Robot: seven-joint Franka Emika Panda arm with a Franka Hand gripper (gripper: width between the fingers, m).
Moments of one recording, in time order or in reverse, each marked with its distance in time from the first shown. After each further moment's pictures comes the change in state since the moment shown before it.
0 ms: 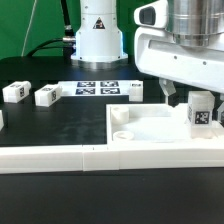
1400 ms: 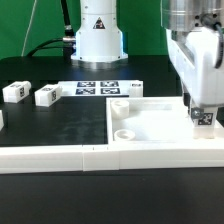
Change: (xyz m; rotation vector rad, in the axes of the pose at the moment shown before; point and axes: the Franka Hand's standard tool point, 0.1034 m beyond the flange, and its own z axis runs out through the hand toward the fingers) arm 0.005 0.002 -0.005 0.009 0.000 0.896
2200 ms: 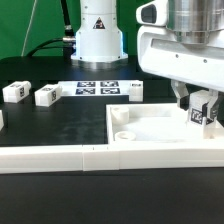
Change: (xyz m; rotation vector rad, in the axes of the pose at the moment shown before) arm -0.004 -0.004 0.002 0.022 0.004 -0.602
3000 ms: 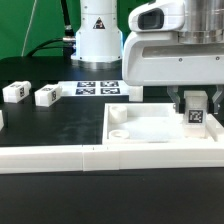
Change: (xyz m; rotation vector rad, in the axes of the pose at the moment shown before) arm 0.002 -0.001 0.000 0.000 0.000 -0.844
